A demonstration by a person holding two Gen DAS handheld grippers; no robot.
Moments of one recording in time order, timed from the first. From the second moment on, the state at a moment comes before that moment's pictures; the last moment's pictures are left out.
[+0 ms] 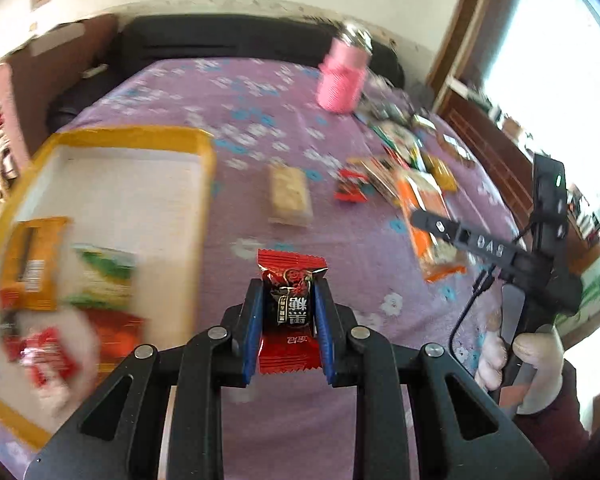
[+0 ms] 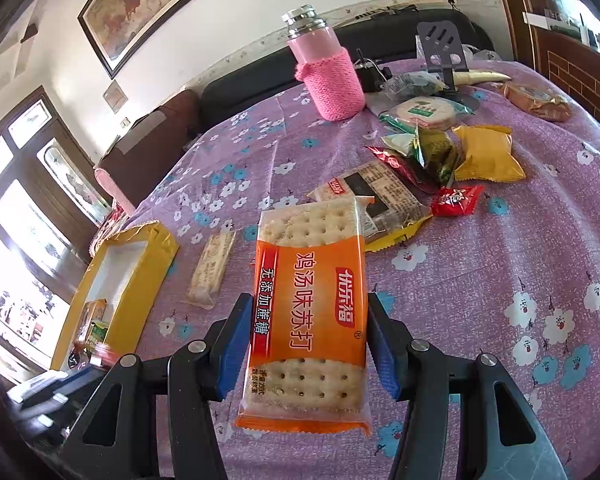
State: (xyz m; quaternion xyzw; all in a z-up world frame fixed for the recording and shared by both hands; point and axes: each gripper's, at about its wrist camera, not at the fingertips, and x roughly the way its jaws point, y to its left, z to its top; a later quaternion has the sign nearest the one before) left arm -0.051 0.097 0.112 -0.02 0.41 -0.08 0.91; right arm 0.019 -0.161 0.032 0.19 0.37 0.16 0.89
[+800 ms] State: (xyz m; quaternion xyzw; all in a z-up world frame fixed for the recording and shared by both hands) left arm 0.029 0.289 0.114 -0.10 0.44 0.07 0.89; right arm 0.044 0.088 0.098 0.10 0.47 0.33 0.82
